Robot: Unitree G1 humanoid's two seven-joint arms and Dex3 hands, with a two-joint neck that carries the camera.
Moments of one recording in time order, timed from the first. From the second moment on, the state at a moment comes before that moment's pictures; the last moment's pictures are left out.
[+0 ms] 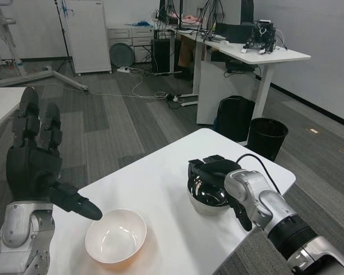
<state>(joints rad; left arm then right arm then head) -0.70 0.10 -0.38 0.58 -0.54 -0.80 0.02 -0.25 -0.60 -0.03 0.13 -0.87 0.02 0.42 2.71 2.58</state>
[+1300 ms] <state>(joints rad) -0.70 0.10 -0.39 0.58 -0.55 -0.81 0.02 -0.16 -0.58 -0.38 -0.46 -0.89 0.05 0.37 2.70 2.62</state>
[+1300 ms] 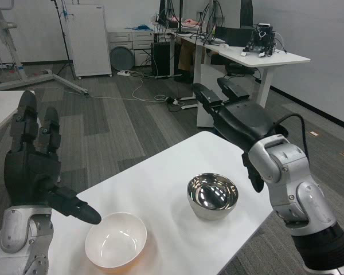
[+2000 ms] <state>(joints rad) -0.70 0.10 -0.39 0.58 -0.55 -0.81 0.02 -0.16 -0.51 -0.45 -0.36 -0.27 -0.09 0.18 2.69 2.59</state>
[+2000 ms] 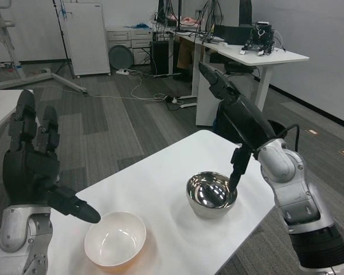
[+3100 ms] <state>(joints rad) -0.70 0.15 -0.39 0.58 -0.59 -0.81 0.02 -0.17 -0.45 -0.44 -0.33 -0.23 -0.13 0.14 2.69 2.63</state>
